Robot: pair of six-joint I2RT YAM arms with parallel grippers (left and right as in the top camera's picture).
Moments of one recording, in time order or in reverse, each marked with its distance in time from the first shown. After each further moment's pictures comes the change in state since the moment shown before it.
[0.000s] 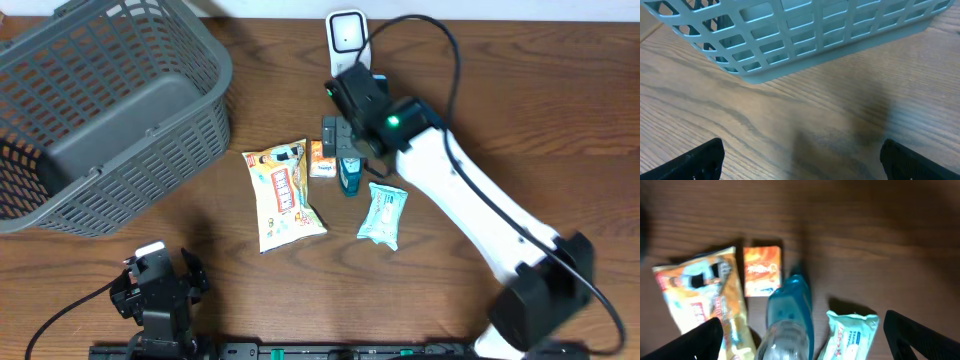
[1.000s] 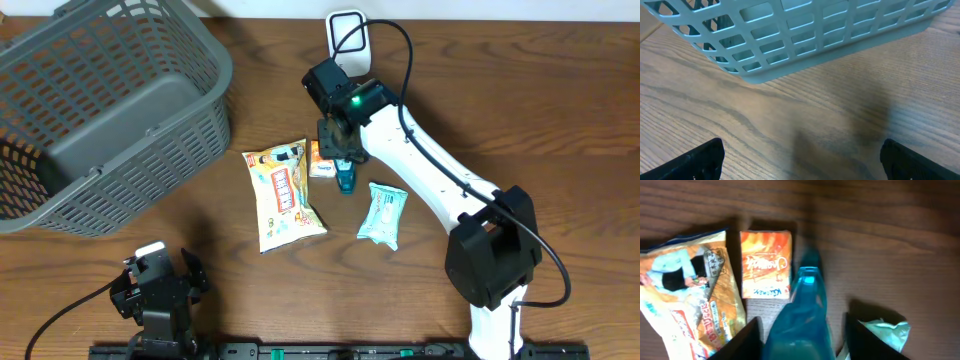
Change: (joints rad) left arm 0.000 0.000 0.000 0.000 0.000 0.000; right arm 0.000 0.224 0.134 -0.068 -0.089 -0.021
